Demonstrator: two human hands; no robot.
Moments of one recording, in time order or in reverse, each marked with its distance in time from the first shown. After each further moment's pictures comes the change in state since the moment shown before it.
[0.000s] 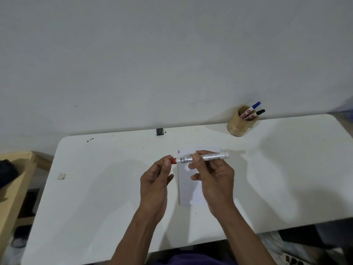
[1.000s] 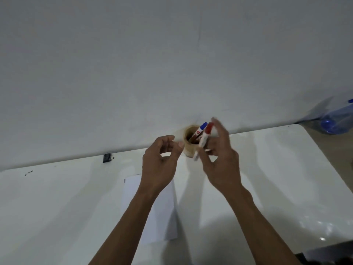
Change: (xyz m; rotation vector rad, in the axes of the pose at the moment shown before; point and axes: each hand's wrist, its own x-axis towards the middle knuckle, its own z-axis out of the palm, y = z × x) left_hand 0.086 -0.006 0.219 0.612 -0.047 0.309; right_hand 0.176 -0.064 -0.166 -0.607 -0.056 -0.513
